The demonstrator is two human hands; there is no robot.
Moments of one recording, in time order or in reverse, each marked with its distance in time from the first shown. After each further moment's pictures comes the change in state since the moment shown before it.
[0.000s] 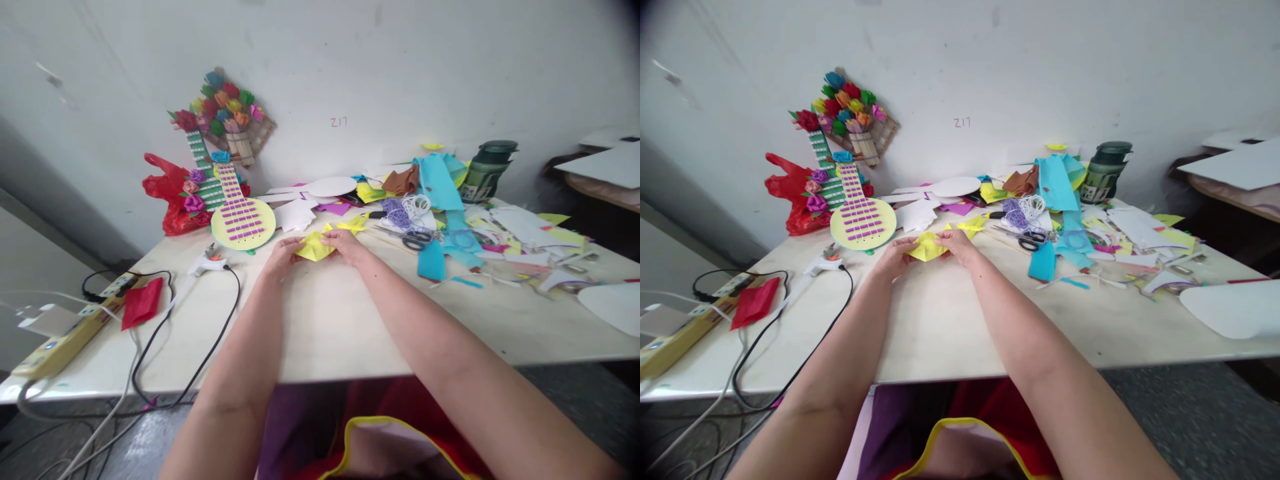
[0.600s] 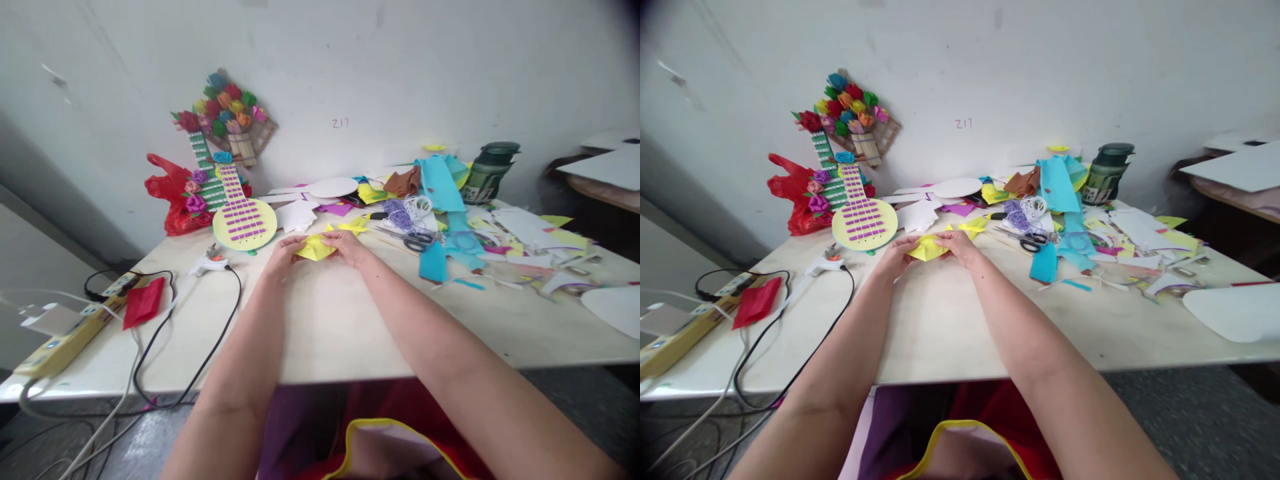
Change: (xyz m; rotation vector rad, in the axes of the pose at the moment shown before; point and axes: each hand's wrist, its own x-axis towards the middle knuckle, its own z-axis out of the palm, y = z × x) left_hand 0.000 0.000 -0.002 -0.039 -0.010 0.048; right_hand 0.000 -0.001 0.000 0.086 -0.058 -0.026
